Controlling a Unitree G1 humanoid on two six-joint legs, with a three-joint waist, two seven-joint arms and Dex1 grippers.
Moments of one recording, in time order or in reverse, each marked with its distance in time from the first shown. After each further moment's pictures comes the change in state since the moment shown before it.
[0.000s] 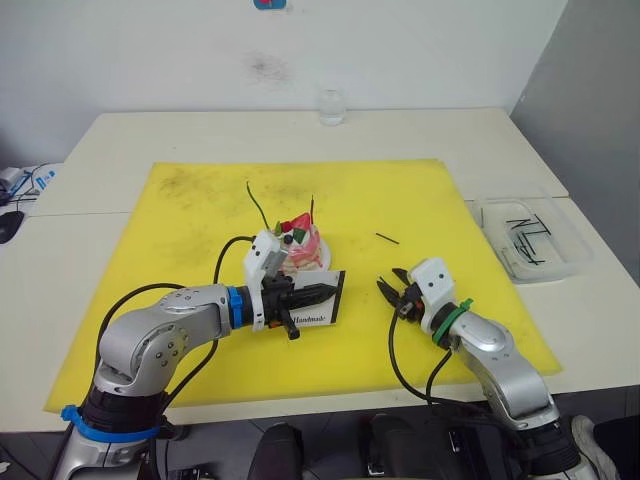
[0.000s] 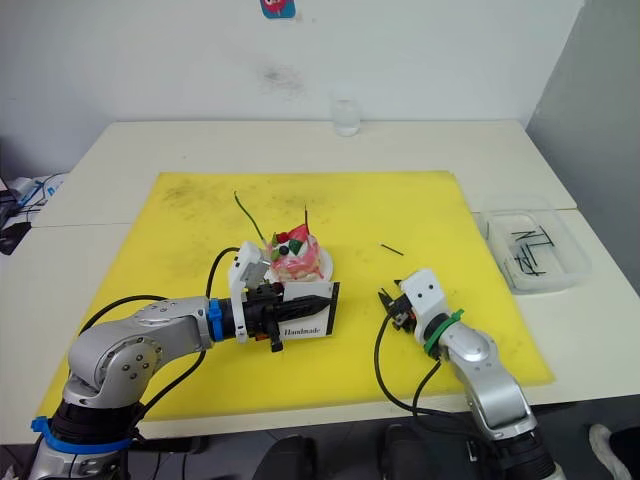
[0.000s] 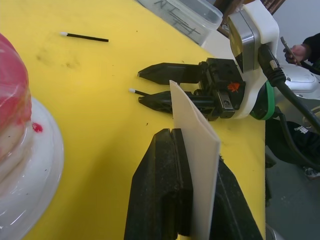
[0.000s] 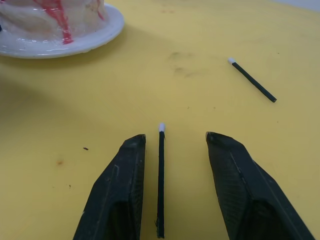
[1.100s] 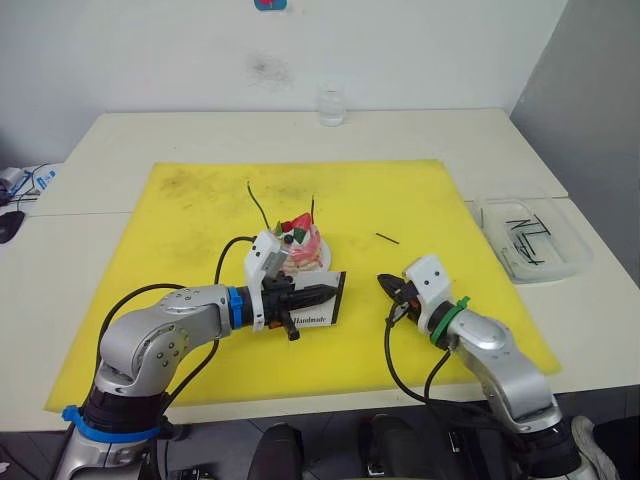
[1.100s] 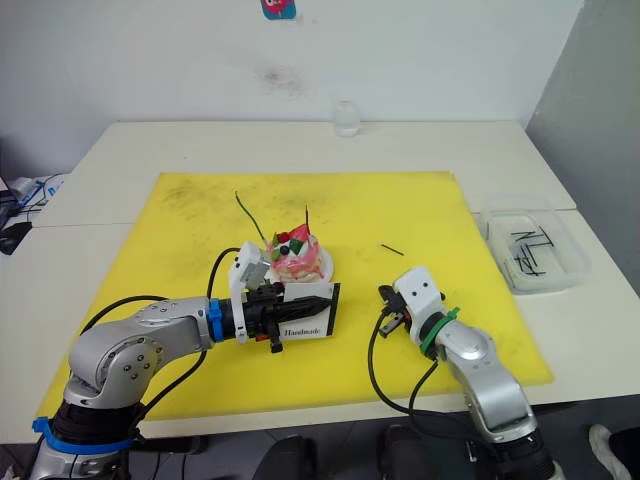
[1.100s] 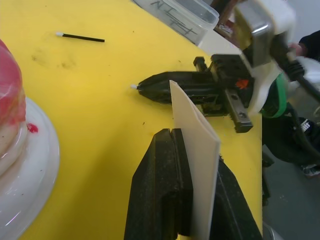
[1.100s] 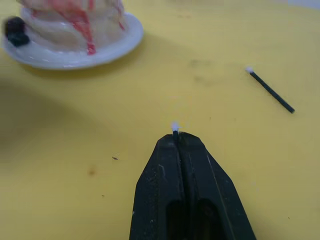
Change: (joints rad) left arm -0.006 -0.019 0.000 0.001 0.009 -0.001 -0.014; right arm -0.070 -0.063 0.005 -0.227 0.063 0.244 0.086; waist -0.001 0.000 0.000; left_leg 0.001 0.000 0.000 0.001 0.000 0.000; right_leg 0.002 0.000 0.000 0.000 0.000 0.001
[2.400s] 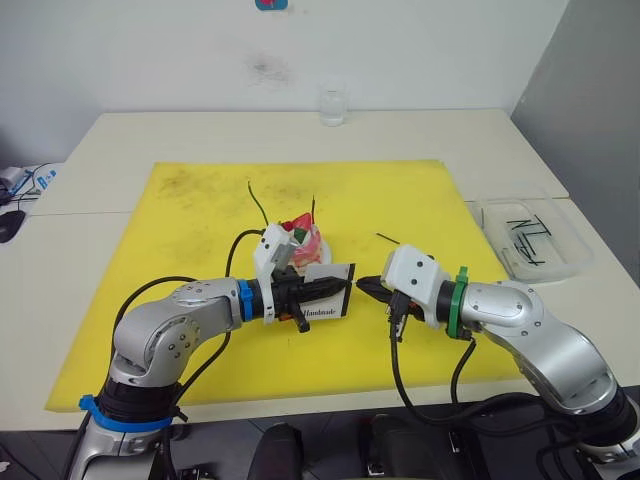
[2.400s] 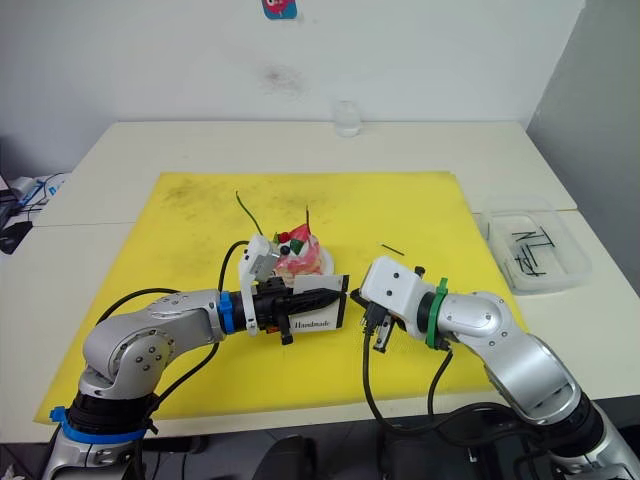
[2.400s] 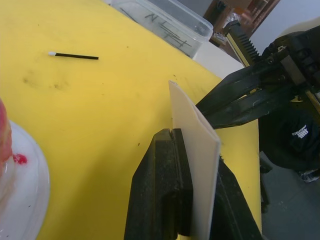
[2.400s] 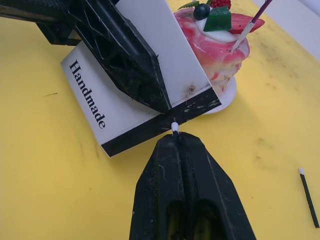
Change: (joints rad) left arm -0.045 -0.037 -0.017 0.019 0.007 0.004 0.013; right arm -0.206 -0.249 0.139 -0.197 0.071 0.206 0.140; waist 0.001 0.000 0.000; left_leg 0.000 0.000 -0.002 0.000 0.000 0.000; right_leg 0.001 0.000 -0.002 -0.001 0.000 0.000
